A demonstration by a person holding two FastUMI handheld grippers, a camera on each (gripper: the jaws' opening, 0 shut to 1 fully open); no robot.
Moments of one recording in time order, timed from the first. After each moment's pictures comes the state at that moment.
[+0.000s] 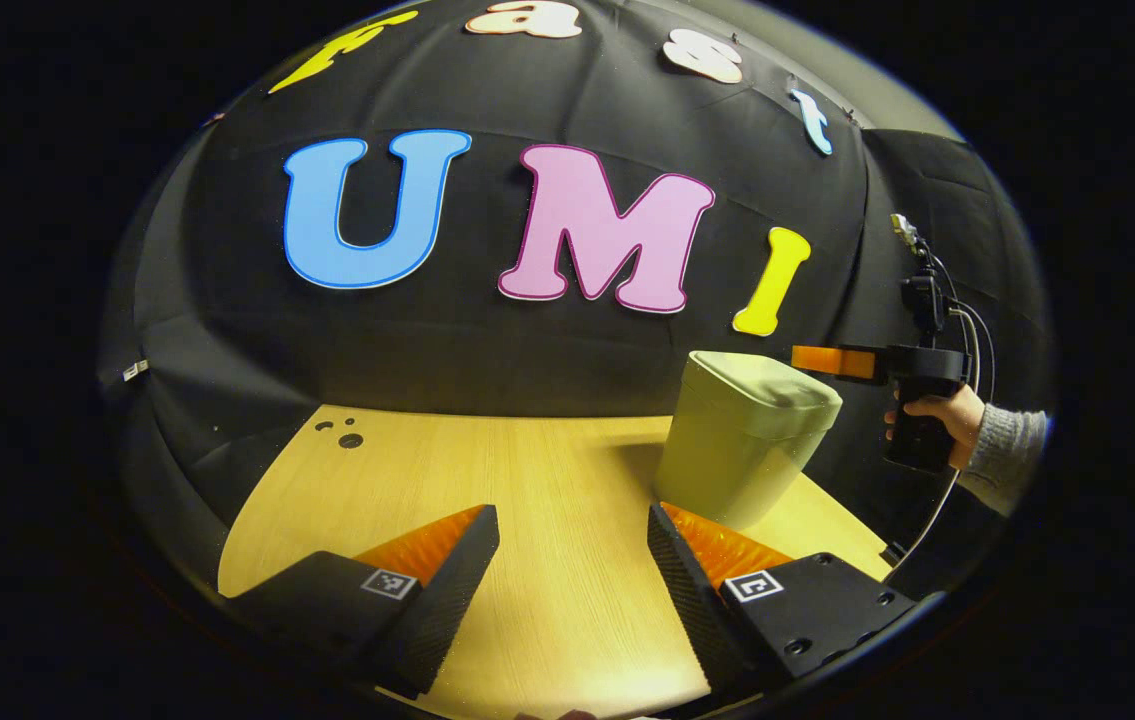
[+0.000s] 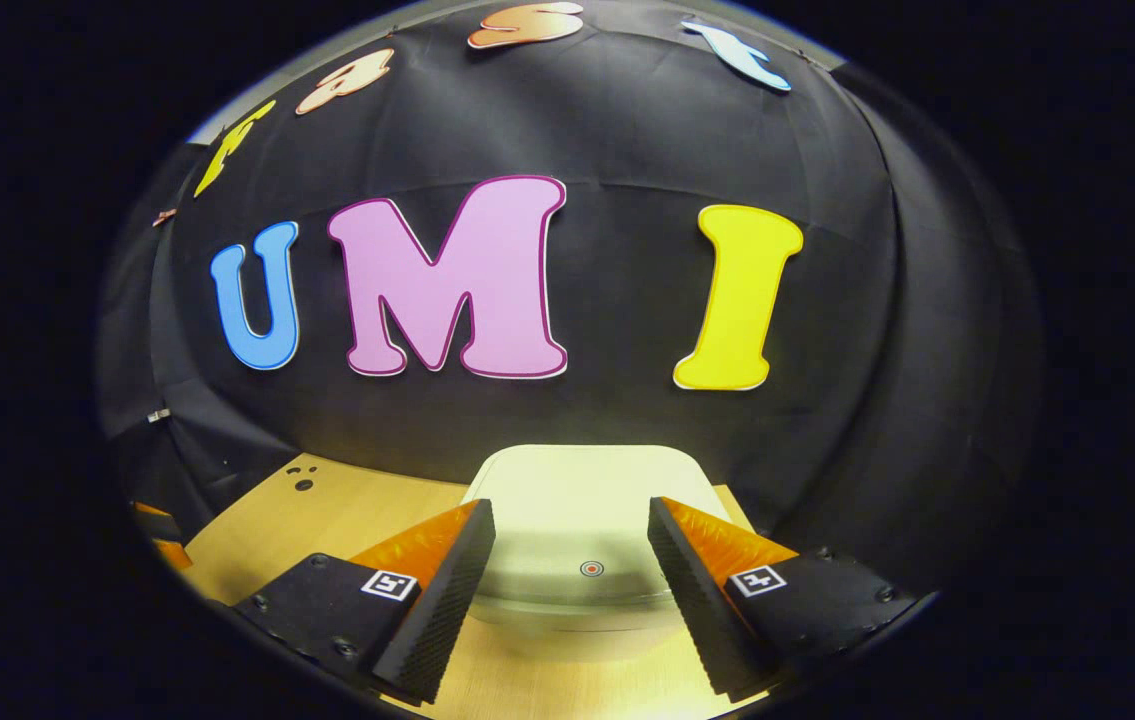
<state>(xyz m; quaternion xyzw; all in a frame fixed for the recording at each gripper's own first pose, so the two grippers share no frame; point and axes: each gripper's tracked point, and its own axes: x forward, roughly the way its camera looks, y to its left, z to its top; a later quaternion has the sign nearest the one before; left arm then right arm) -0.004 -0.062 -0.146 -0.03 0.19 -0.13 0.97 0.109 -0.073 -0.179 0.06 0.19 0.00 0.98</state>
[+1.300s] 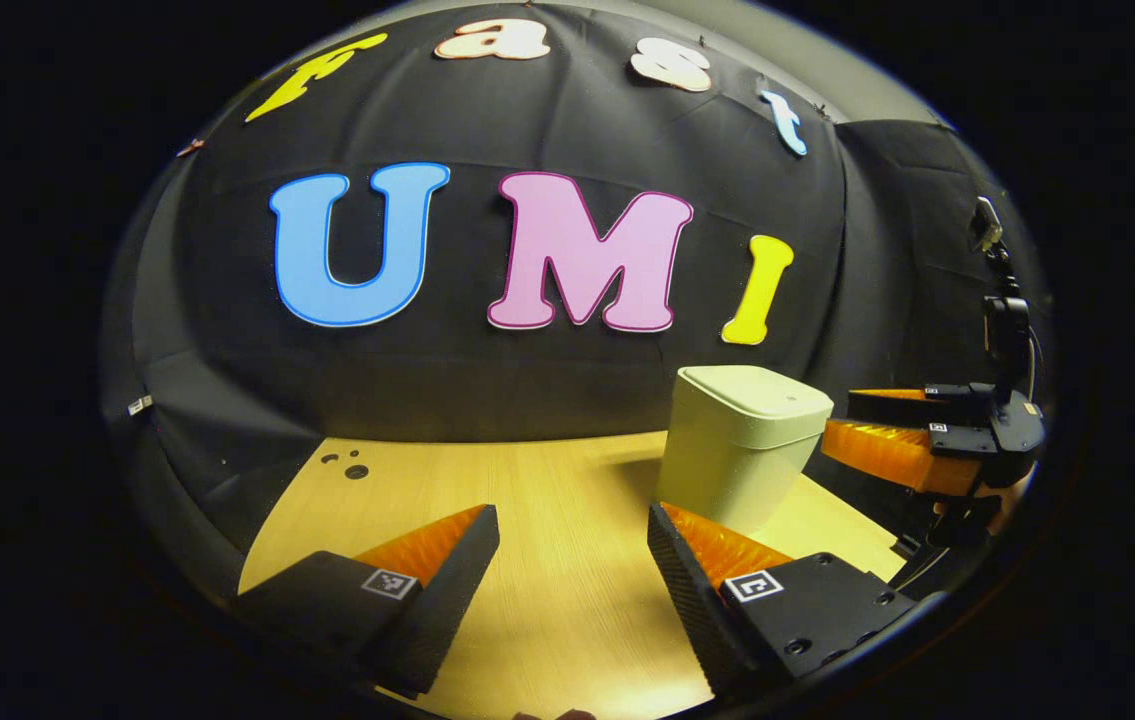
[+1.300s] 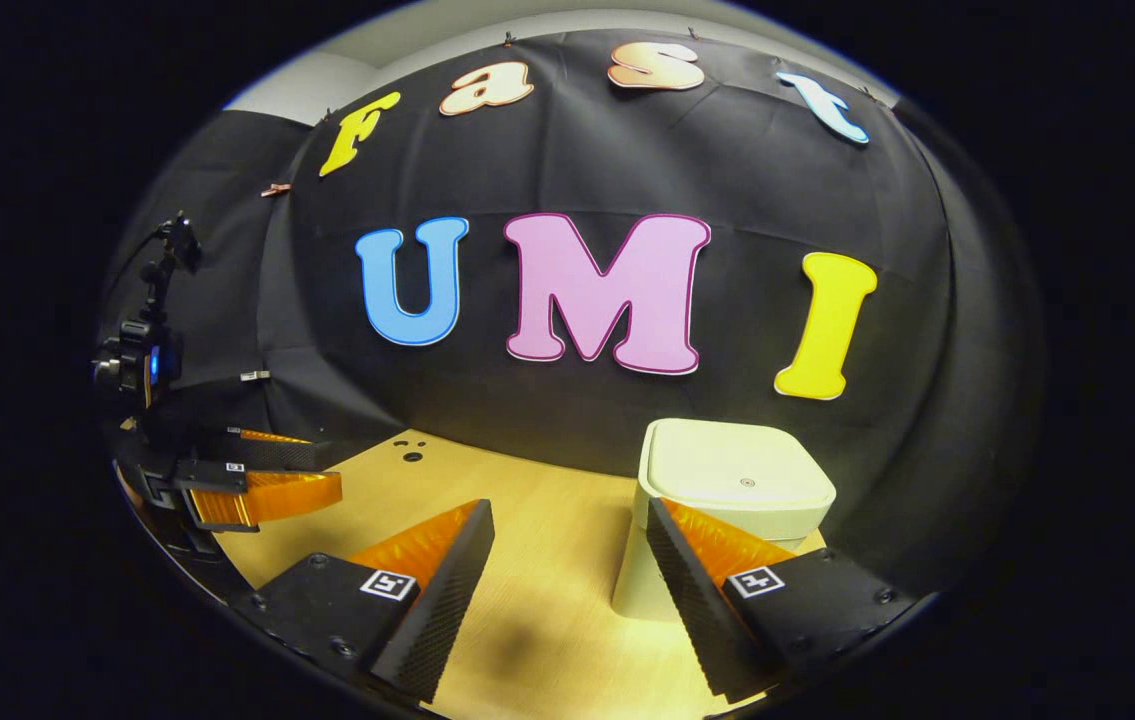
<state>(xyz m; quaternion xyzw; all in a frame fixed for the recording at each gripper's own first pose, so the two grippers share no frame) -0.010 -0.065 -0.123 0.00 0.15 -0.14 0.98 -0.016 0.054 -0.145 0.05 0.16 0.12 0.98</state>
